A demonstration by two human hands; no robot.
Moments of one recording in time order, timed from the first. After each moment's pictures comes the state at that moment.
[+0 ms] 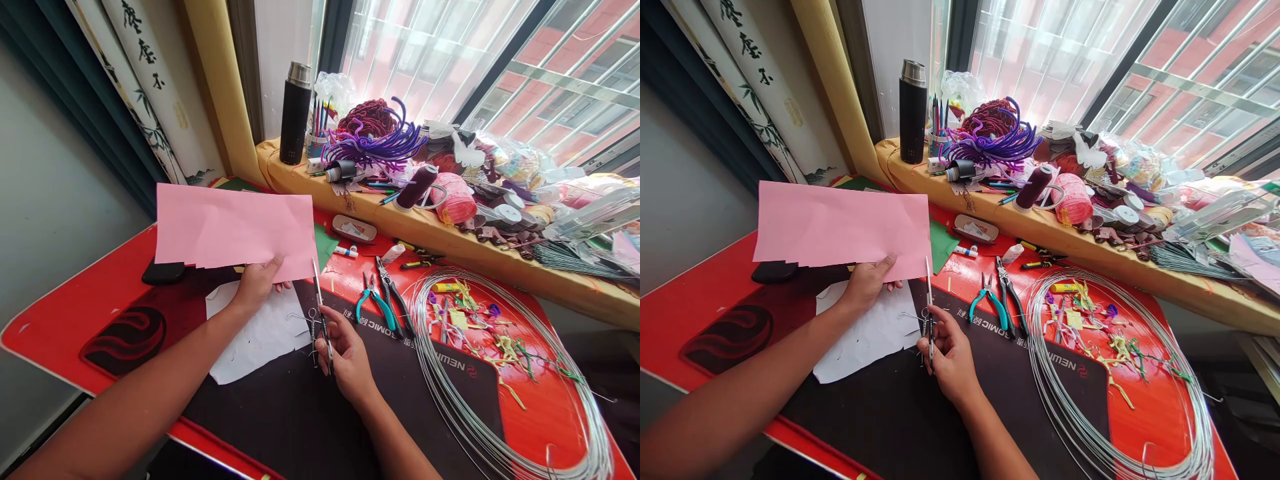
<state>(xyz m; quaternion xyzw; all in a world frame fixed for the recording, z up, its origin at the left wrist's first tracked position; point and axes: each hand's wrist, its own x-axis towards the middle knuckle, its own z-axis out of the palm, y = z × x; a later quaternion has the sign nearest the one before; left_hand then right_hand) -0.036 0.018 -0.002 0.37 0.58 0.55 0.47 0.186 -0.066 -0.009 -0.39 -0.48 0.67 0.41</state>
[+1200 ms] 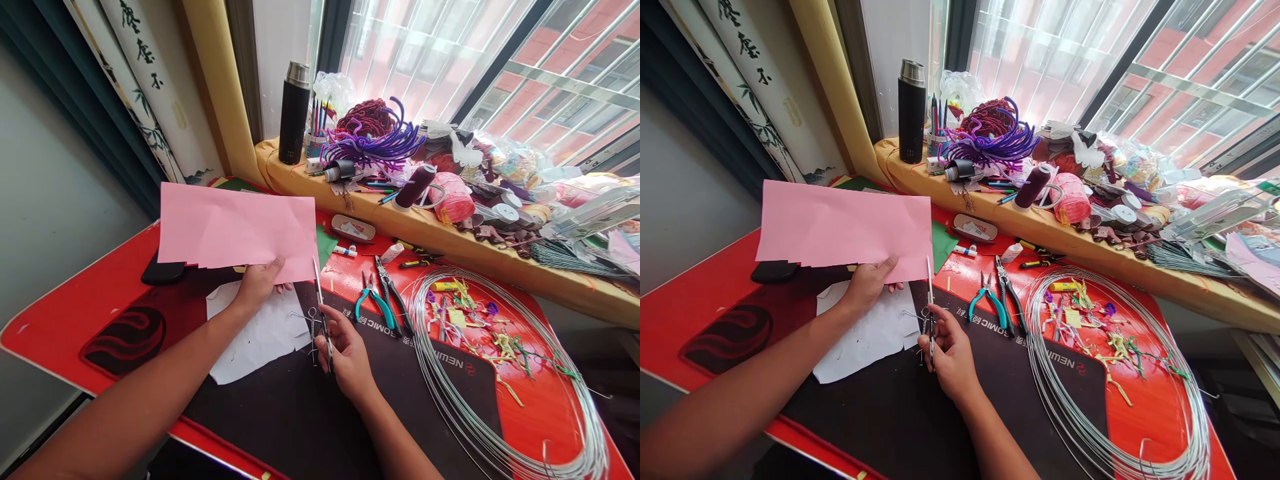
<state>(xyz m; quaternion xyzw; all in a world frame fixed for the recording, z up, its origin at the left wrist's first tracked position) -0.032 0.016 0.000 0.37 0.57 0.55 0.48 0.186 -0.065 -0.010 -0.39 -0.47 0.67 0.41</state>
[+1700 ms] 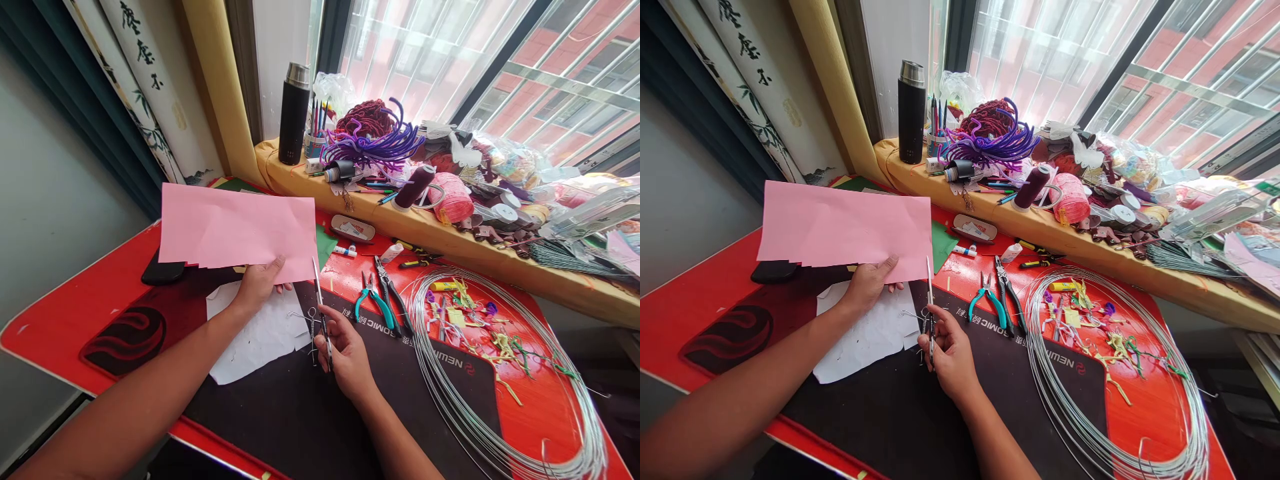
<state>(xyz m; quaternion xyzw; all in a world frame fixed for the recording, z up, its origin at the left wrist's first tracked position) -0.033 0.016 -0.001 0.37 0.58 0.55 0.48 0.186 -0.065 -0.006 -0.41 -0.47 0.67 0.40</state>
